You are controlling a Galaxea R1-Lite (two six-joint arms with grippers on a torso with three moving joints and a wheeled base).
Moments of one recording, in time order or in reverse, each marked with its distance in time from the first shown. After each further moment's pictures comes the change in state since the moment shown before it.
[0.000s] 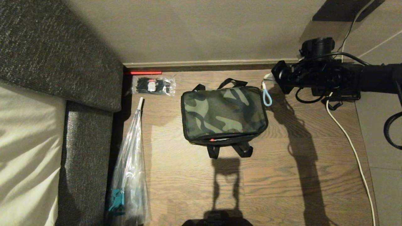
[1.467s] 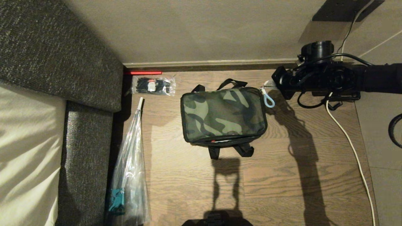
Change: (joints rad) left arm 0.000 0.000 0.000 0.000 0.000 0.000; right arm -0.002 -0.021 0.047 0.083 0.028 -0.030
